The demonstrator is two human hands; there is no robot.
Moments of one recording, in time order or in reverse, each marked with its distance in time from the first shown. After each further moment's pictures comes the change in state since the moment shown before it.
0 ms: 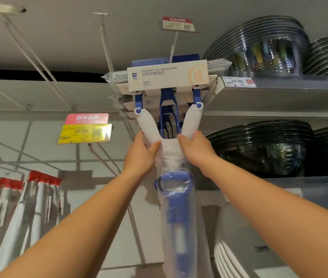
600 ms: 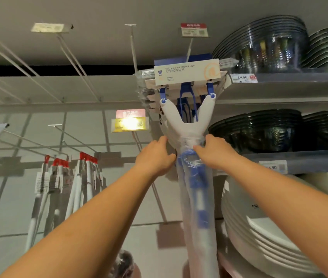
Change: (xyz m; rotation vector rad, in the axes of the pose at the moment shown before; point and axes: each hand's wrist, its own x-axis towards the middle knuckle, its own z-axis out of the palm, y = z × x) left_hand -0.095 0.037 -0.091 0.621 -0.317 0.083; right_hand -0.117 -0.038 -0.035 -0.567 -0.158 -0.039
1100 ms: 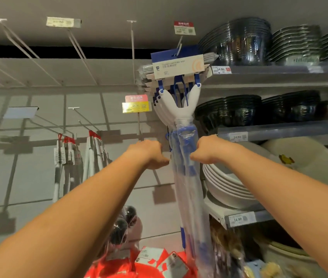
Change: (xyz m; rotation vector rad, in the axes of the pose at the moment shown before) left_hand -0.134 0.002 -0.087 0.322 -0.399 0.076; right_hand -0.159 -0.059 -0.065 -0.391 -0.393 0.059
